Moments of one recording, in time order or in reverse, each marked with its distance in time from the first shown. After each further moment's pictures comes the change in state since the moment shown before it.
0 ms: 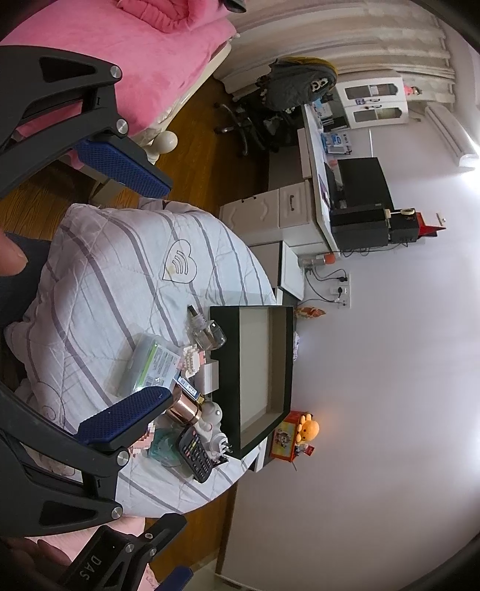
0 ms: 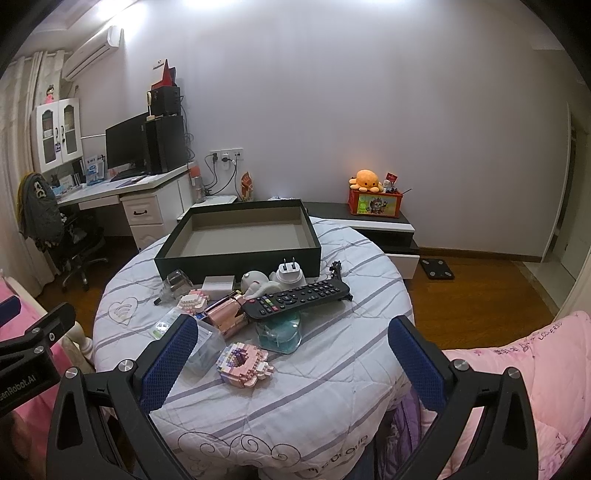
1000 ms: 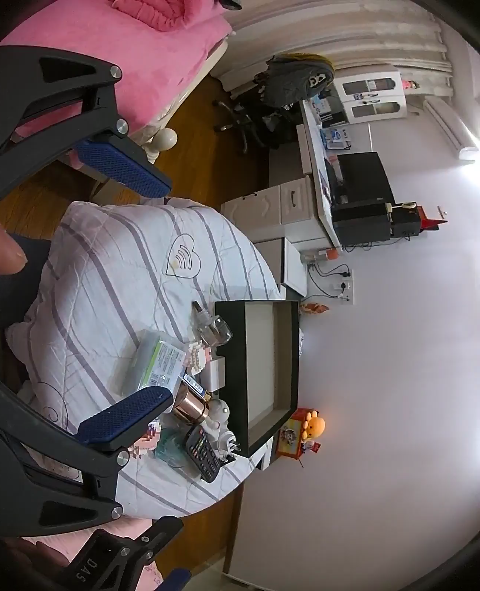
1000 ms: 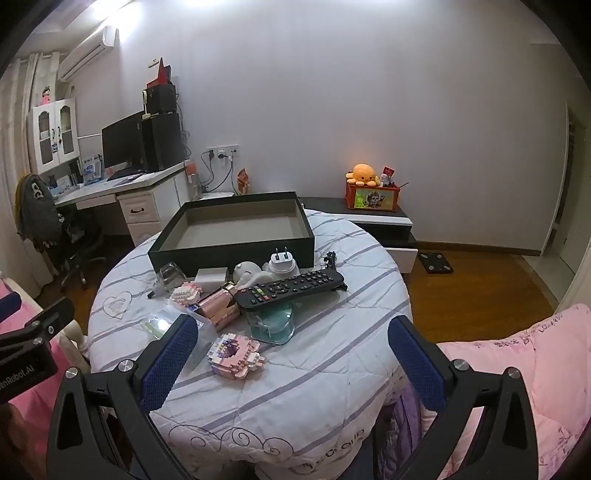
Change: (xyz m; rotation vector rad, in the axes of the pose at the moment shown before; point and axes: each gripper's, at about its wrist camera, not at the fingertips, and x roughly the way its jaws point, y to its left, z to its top) left arm 0.008 -0.004 -0.009 0.023 0.006 -0.005; right arm 0.005 -0.007 -0.009 0.010 0.021 -0.002
